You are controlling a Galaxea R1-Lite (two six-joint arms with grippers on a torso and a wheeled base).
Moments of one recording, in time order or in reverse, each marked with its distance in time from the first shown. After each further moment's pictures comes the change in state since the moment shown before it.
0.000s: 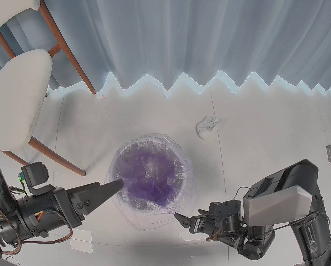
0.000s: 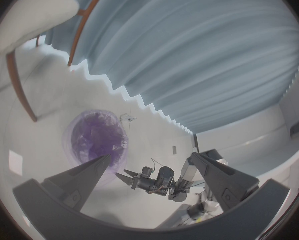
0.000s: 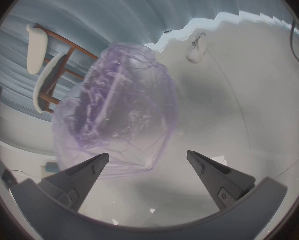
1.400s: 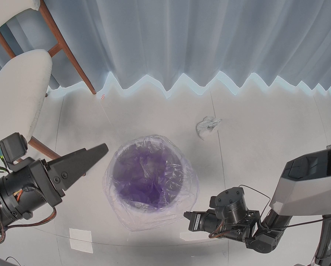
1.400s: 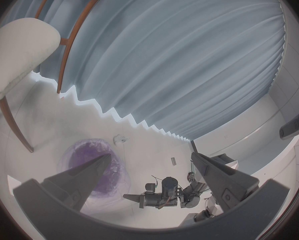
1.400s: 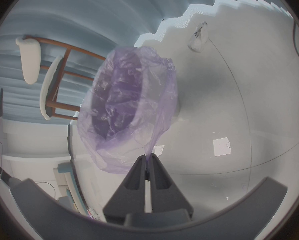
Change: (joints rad) left arm 0.044 -0.064 -0.103 -0.003 -0.015 0.105; right arm 0.035 -0.284 -0.029 0.415 0.081 0.140
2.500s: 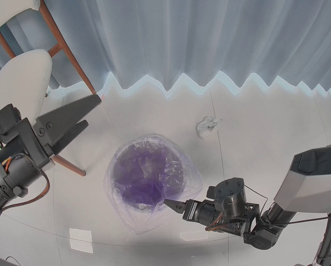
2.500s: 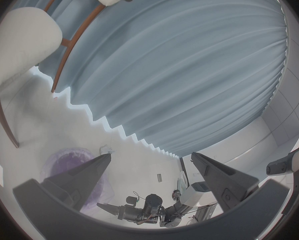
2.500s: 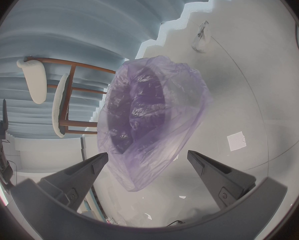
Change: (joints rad) left arm 0.004 0.038 -0.098 -0.072 0.004 -0.149; right arm 0.009 -0.039 -0.068 0.004 0.032 0.128
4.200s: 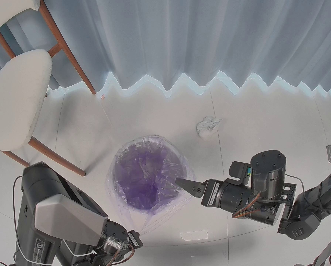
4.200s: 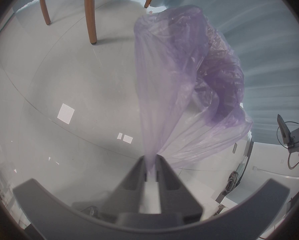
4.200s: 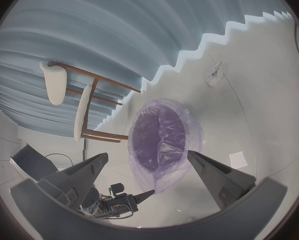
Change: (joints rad) left arm -0.112 1.219 0.377 -0.715 0.330 -0.343; right arm -0.001 -0.352 0.025 0.210 -0.038 -0.119
